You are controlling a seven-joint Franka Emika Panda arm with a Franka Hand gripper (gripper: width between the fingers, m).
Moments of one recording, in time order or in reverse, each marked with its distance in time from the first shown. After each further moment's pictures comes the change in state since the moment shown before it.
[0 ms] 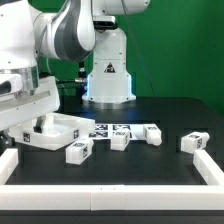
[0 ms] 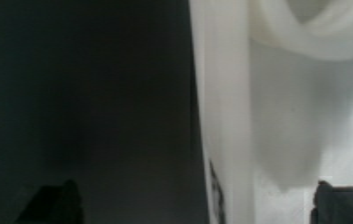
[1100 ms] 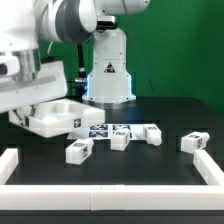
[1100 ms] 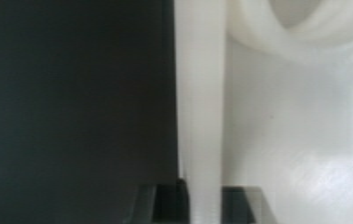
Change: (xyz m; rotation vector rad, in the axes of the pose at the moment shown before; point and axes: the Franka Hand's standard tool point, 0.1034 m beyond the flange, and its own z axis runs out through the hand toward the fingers) arm 0.015 -0.007 -0.054 0.009 0.011 0.271
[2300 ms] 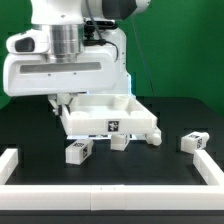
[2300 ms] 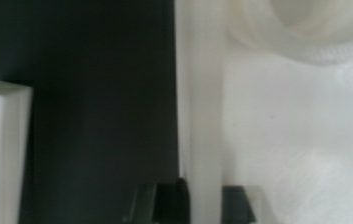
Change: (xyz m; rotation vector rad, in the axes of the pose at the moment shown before) arm 0.159 -0.015 -0.028 -0.017 -0.038 0.511
